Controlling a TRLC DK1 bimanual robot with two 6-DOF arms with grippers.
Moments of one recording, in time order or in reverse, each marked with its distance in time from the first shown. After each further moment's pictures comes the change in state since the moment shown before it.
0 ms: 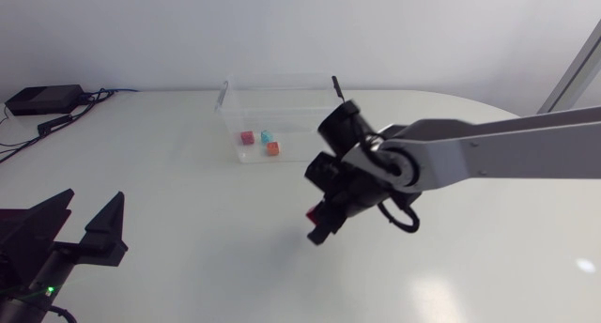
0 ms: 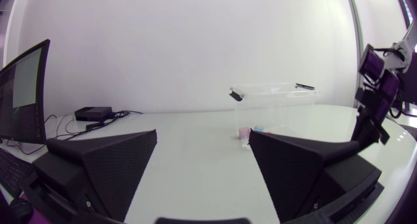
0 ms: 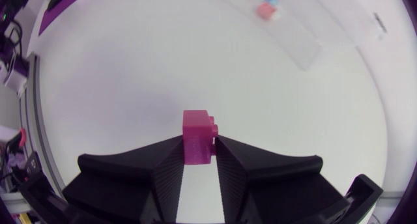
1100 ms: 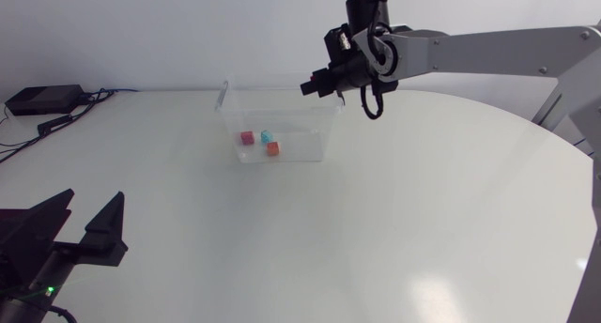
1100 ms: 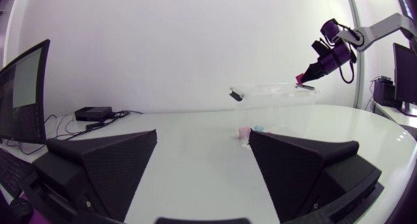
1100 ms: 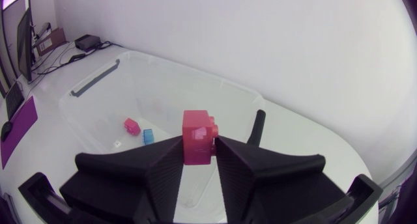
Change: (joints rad) left arm 0.000 0.000 0.000 0.000 0.000 0.000; right arm -0.251 0.380 0.672 0.240 0.037 0.132
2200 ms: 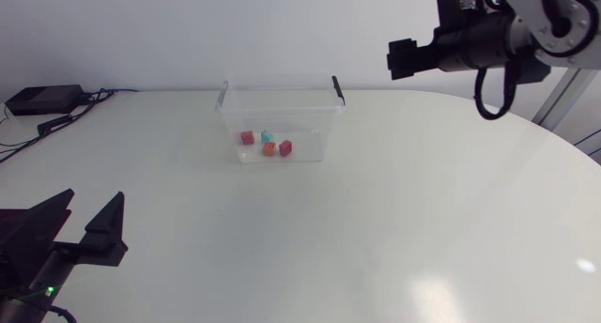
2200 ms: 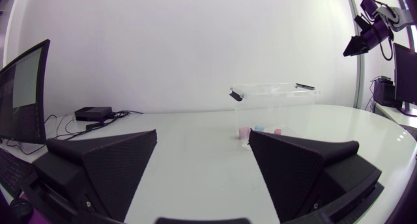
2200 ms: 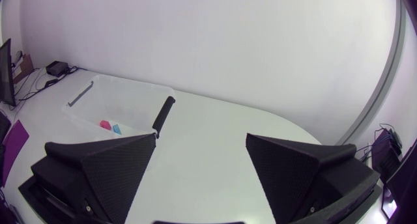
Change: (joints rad) left arm 0.000 0.000 0.000 0.000 0.000 0.000; right arm -0.123 -0.622 -0.420 -0.112 0.162 0.041
